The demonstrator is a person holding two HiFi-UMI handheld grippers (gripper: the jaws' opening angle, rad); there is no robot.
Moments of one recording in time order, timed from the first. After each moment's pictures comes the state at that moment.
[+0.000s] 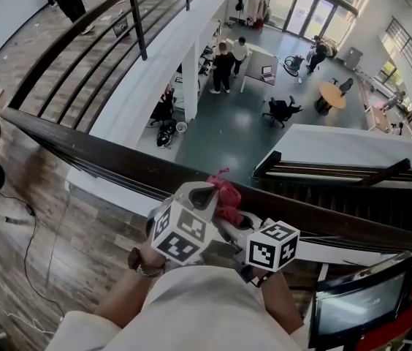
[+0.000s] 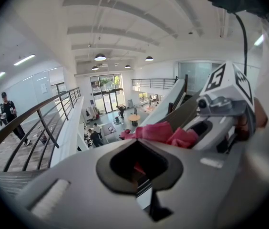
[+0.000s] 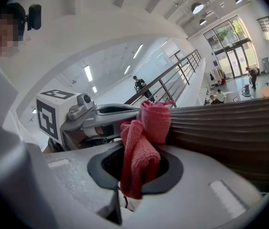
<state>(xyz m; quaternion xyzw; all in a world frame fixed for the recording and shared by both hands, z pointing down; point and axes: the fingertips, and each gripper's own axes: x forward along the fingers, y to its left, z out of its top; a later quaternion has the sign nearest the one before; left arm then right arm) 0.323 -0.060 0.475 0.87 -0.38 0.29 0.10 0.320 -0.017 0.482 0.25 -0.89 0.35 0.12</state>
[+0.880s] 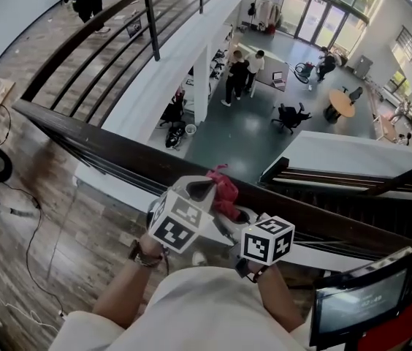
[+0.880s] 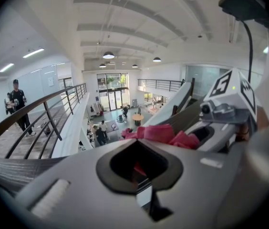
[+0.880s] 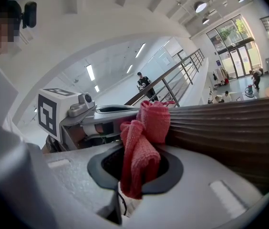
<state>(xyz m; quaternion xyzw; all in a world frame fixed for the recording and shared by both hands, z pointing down) 0.296 -0.069 0.472 0.86 -0.41 0.27 0.14 0.295 -0.023 0.480 0.23 -0.90 0.35 0.12</state>
